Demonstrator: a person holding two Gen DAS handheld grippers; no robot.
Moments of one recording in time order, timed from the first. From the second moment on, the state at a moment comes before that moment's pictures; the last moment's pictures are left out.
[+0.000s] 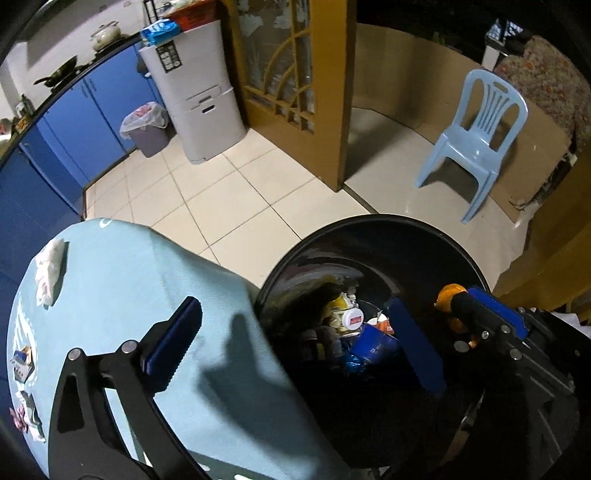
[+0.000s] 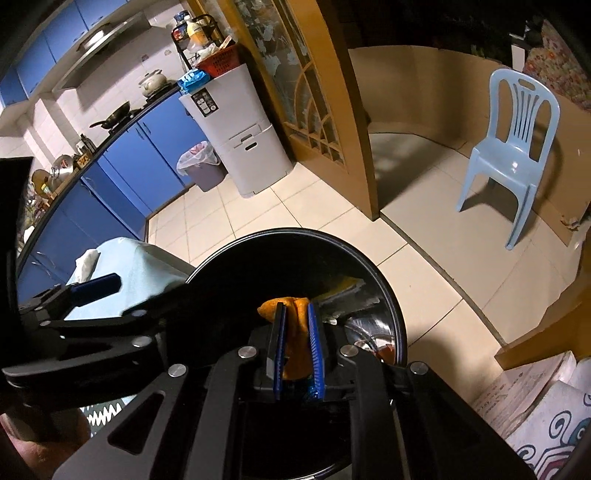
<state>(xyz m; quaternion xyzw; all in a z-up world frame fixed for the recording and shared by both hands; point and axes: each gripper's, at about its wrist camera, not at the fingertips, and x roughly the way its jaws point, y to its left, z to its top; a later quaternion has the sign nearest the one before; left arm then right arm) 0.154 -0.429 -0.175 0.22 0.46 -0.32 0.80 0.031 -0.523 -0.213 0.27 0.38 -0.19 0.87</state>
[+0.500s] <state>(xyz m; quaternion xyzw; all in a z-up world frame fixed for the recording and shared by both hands) 0.170 -0.388 -0.149 0.15 0.46 -0.31 0.82 0.033 -0.509 -0.203 0.26 0.37 -0.19 0.87</state>
